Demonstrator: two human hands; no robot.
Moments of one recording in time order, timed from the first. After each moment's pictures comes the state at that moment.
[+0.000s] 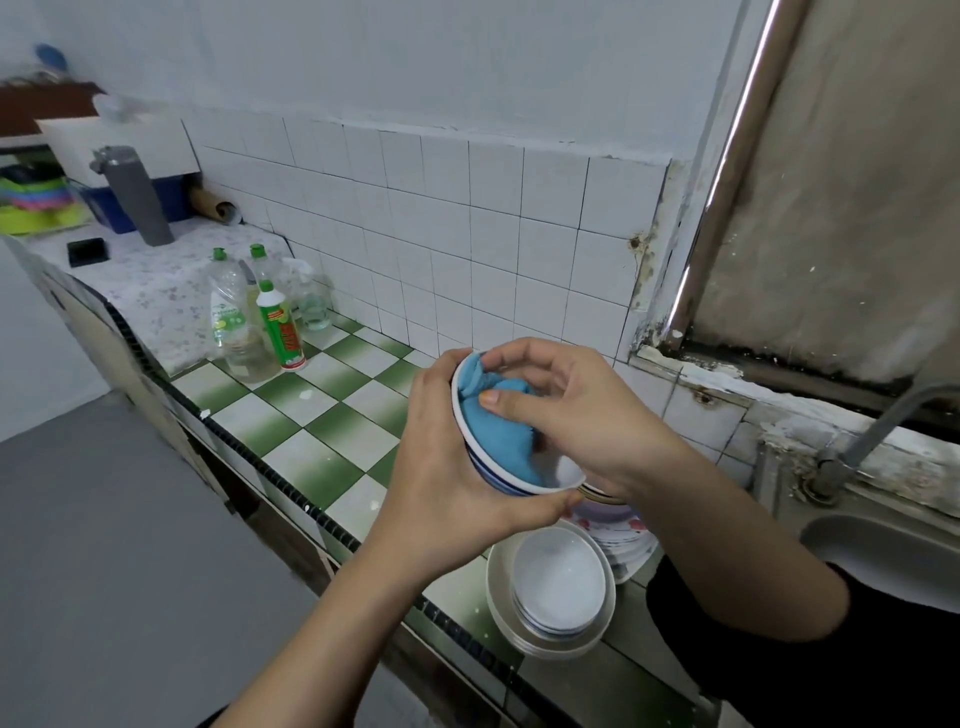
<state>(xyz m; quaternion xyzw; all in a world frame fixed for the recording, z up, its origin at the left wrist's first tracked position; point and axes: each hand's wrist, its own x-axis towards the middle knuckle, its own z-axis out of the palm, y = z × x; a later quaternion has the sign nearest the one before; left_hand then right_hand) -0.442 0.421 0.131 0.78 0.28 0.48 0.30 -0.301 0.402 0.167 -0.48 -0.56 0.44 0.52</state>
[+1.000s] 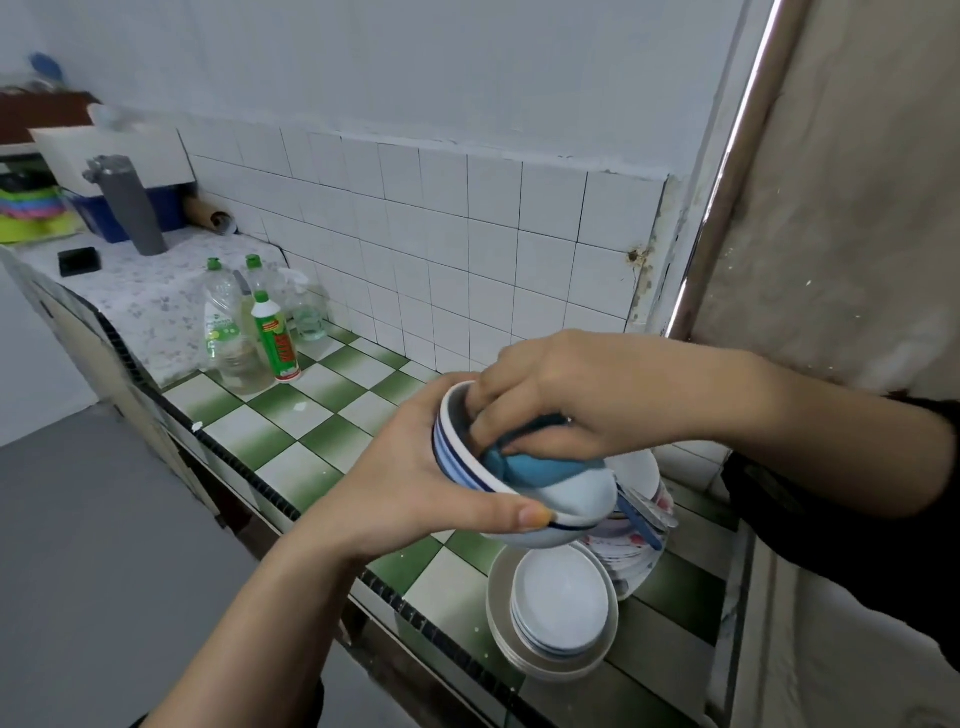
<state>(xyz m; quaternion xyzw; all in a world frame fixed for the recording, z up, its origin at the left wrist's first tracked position) -0.468 0.437 0.167 0.74 0.22 0.33 0.54 -0.286 0.418 0.224 -0.32 -0.94 0.03 0.07</state>
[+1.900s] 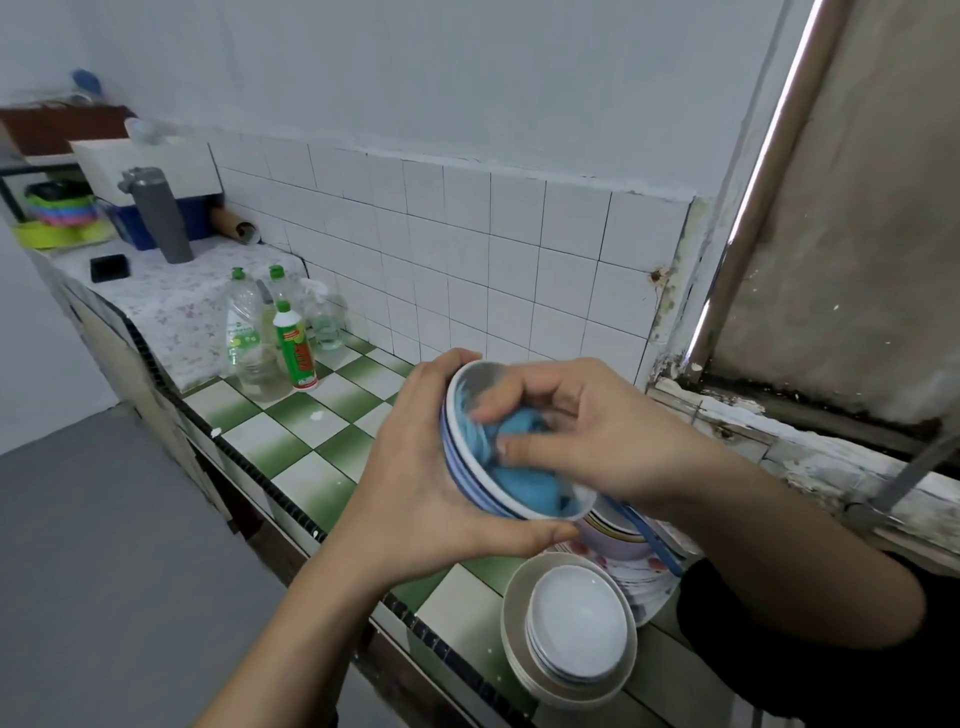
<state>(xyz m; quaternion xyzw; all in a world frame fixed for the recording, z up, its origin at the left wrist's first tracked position) -0.475 0.444 0.162 0.78 0.26 0.45 0.34 -0.316 0.404 0.202 -0.44 -0.66 0.40 0.45</state>
